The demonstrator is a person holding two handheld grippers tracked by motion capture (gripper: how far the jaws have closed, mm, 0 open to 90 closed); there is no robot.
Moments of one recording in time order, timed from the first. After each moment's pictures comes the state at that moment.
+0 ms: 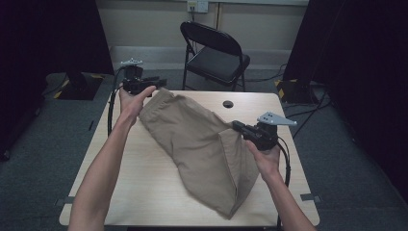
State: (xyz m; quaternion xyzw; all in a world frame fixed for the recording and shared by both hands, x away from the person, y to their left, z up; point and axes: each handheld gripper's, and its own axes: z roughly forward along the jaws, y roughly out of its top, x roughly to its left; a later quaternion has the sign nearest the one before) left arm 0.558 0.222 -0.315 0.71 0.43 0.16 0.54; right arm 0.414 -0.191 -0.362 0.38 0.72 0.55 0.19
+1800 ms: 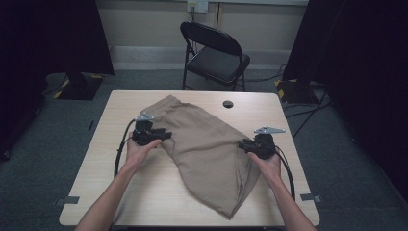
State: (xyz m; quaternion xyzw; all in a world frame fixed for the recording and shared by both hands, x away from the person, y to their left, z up) left arm 0.486 0.197 -0.474 0.77 0.44 0.08 0.46; right arm 0.453 -0.222 -0.463 0.45 0.77 0.42 0.15
